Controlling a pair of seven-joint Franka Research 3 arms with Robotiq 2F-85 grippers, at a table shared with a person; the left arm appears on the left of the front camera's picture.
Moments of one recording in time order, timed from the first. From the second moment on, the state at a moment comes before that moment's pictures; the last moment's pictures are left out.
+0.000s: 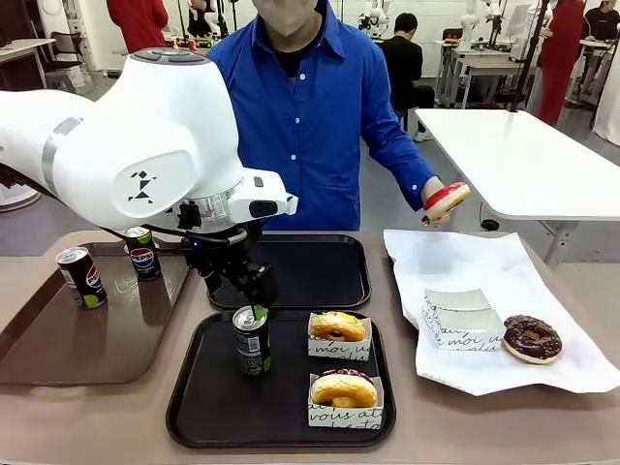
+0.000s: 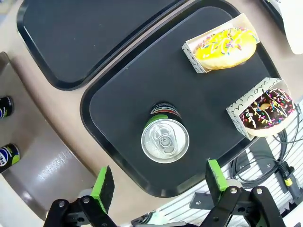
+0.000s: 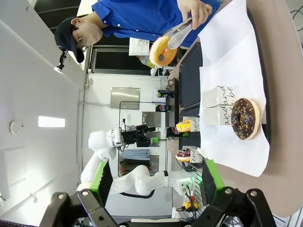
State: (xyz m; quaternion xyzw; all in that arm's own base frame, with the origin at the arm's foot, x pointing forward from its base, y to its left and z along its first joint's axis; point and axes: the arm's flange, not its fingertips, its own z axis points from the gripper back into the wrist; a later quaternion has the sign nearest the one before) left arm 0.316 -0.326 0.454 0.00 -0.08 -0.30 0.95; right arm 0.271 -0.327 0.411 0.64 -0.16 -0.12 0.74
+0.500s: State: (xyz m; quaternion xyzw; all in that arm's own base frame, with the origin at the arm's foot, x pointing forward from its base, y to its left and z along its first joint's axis) left arm 0.371 -0.220 0.510 -0.04 -0.11 -0.18 0.98; right arm 0.271 -0.327 0.411 0.64 -0.16 -0.12 0.74
